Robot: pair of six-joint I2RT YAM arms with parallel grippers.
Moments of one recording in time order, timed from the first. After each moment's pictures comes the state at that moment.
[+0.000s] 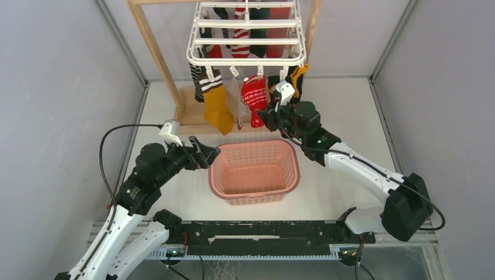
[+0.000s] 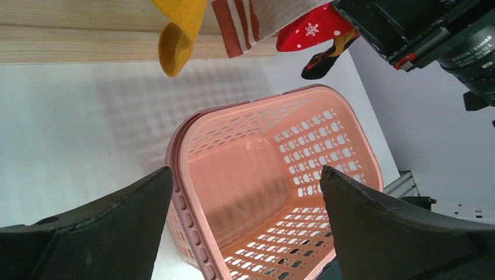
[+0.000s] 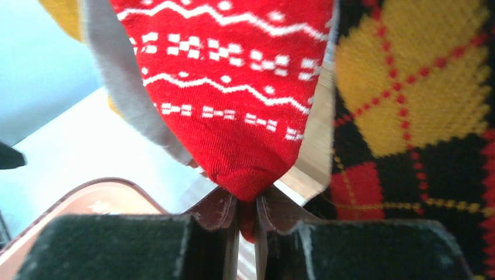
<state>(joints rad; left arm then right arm) -0.48 0.58 0.76 -0.48 0.10 -0.58 0.66 1.35 1.01 0.21 -0.12 0.11</state>
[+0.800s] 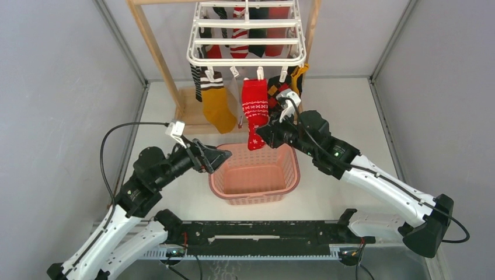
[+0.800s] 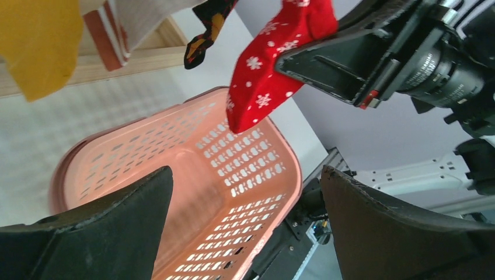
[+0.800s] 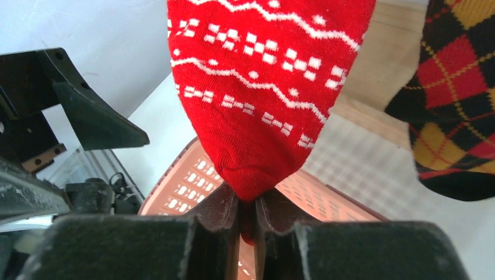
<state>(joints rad) -0.62 0.57 0.76 -0.31 0.19 -0.66 0.85 1.12 1.09 -0.19 -0.01 0.34</state>
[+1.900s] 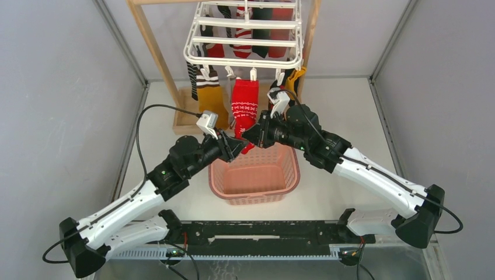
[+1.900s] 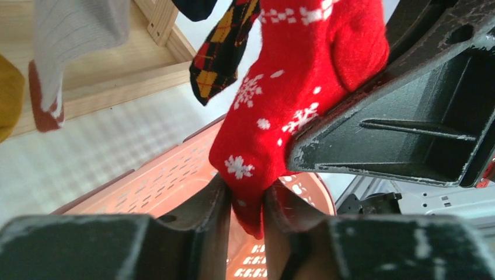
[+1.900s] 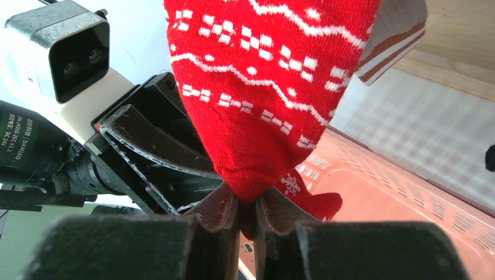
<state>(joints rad) -0.82 0.86 0.76 0.00 -0.02 -0.56 0.88 1.22 1.20 -0.25 -0.14 0.64</state>
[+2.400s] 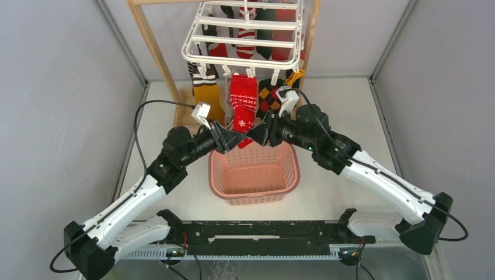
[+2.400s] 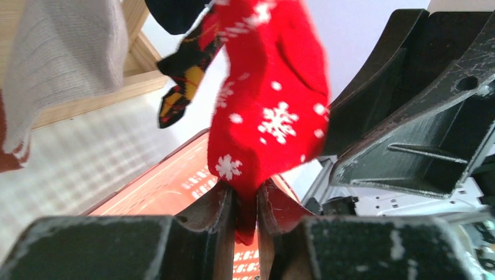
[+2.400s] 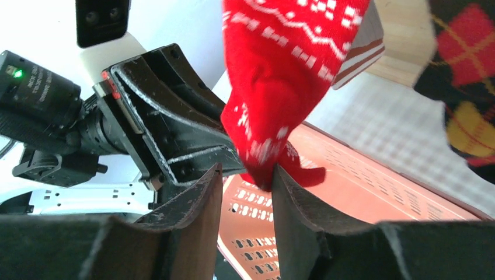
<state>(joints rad) -0.66 0.91 0.76 0.09 0.23 -0.66 0.84 1.19 1.20 -0.28 -0.14 0.61</state>
